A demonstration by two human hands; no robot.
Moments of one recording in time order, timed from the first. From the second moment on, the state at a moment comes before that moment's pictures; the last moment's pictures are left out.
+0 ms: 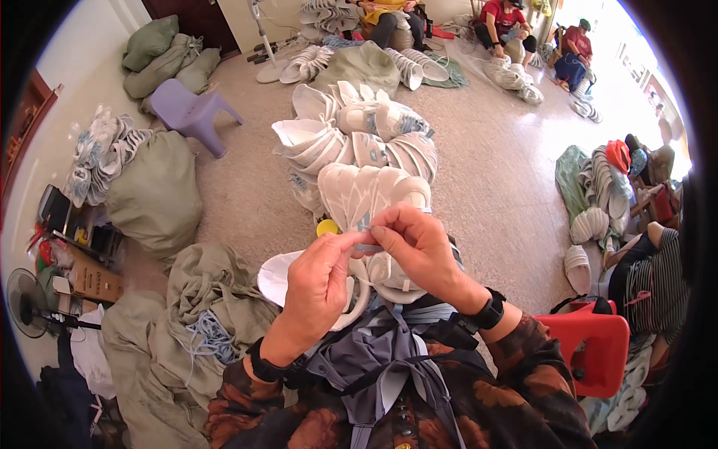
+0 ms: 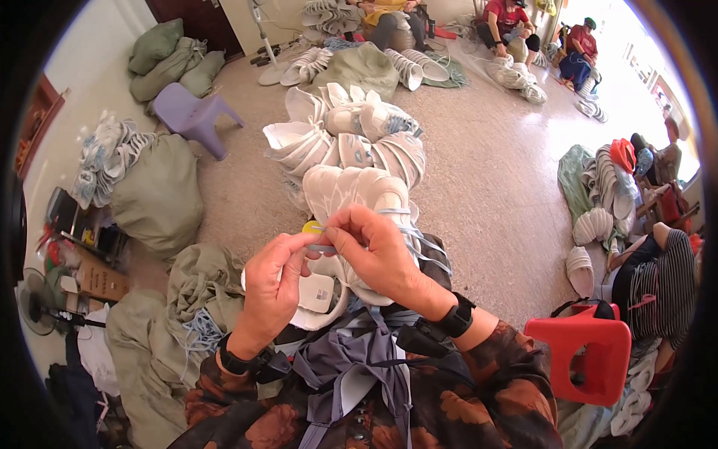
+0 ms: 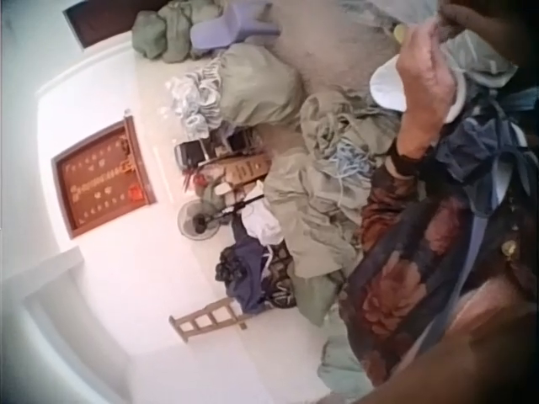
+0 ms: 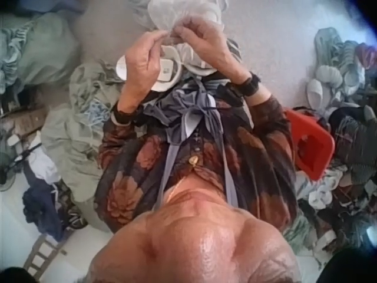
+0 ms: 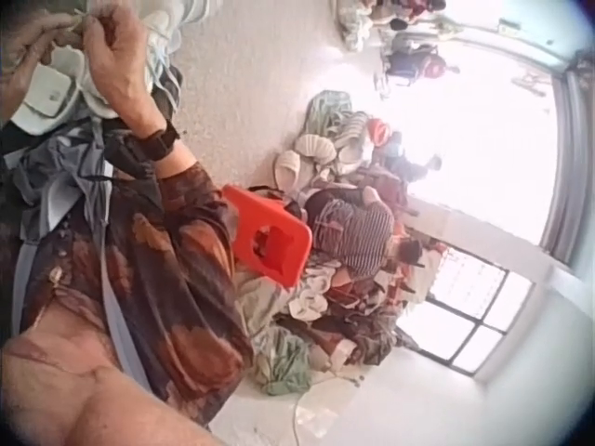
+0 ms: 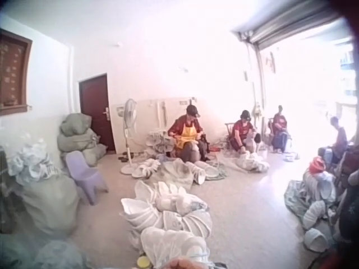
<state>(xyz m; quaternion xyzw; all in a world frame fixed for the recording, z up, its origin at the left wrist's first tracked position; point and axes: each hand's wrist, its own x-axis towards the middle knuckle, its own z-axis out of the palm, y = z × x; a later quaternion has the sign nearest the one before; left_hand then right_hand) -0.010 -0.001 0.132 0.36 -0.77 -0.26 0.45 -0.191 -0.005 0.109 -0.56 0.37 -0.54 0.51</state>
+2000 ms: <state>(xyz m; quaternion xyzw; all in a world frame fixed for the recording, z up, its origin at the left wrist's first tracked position) -0.084 0.010 0.025 0.16 -0.83 -0.41 0.33 -0.303 0.086 0.222 -0.43 0.32 -0.71 0.46</state>
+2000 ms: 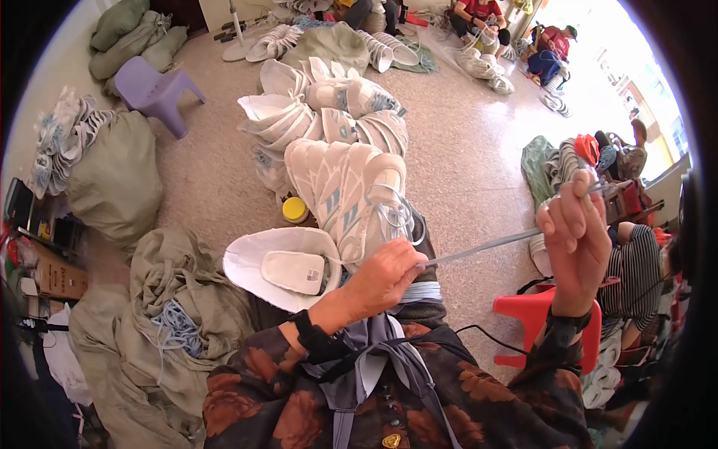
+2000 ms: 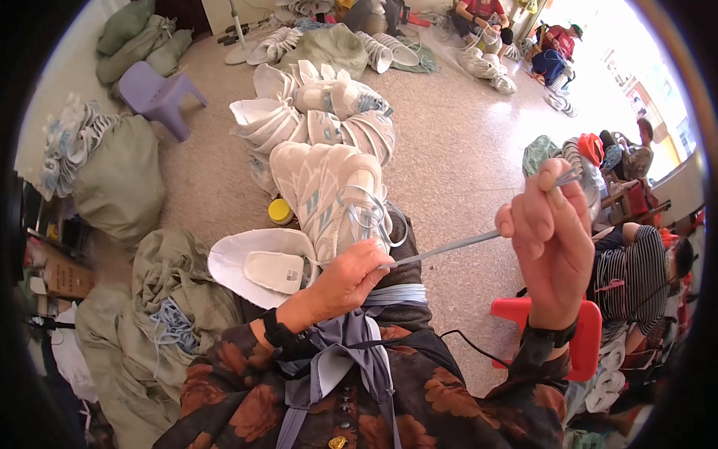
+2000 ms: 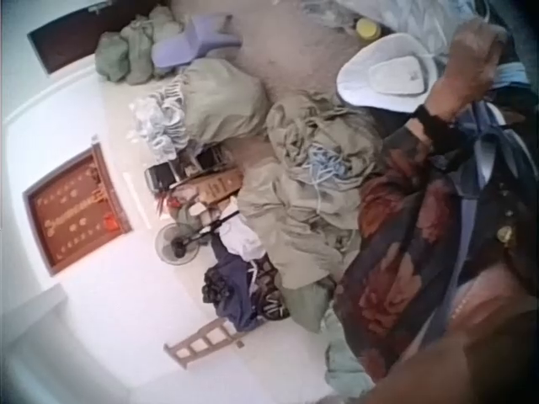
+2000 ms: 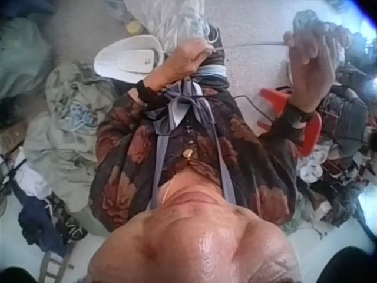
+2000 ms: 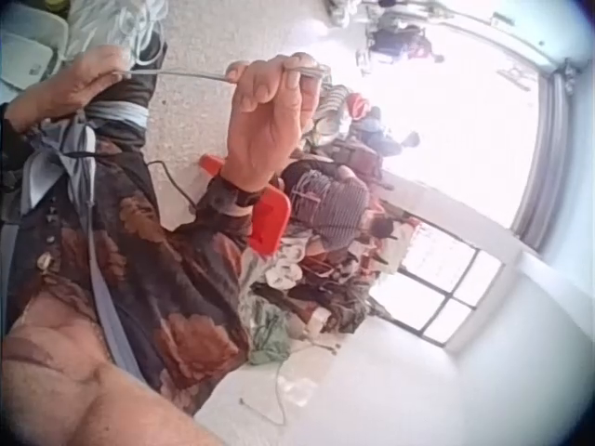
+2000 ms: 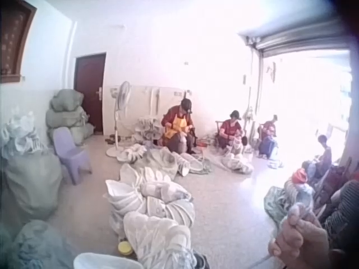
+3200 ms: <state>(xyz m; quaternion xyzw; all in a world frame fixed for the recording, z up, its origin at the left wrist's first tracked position) -0.084 -0.012 0.039 0.18 -0.83 -0.40 0.34 -0.301 0.035 0.216 -0.41 0.22 -0.66 0.60</state>
